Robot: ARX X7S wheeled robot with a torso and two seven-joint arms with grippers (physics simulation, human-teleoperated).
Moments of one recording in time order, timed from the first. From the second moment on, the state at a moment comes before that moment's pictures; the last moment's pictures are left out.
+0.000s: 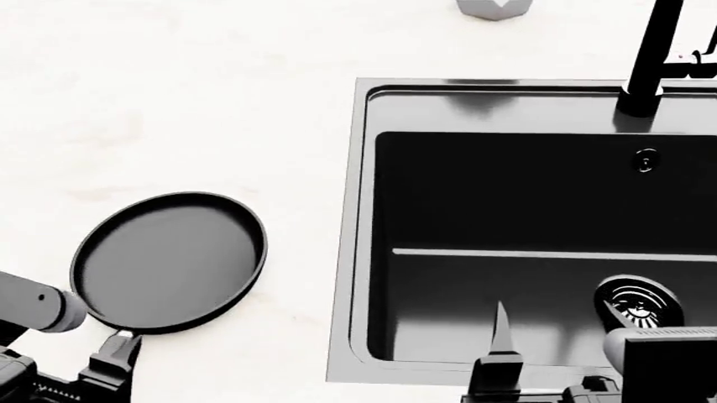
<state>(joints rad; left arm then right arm) -0.56 -0.52 -0.03 0.57 -1.16 -1.47 -0.53 0.16 0.66 -0.10 -0.48 0.85 0.49 0.34</state>
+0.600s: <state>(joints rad) -0.62 -0.55 0.13 0.42 -1.11 -1.41 -0.47 0.15 0.66 -0.09 -0.46 0.86 0.48 0.35</state>
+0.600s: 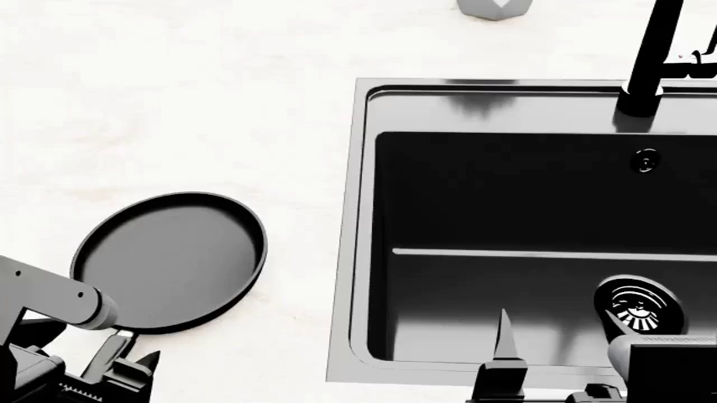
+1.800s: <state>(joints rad) -0.65 -0.56 0.21 0.28 -1.11 -1.36 -0.42 0.12 0.65 -0.09 -0.45 0.87 0.46 0.34</state>
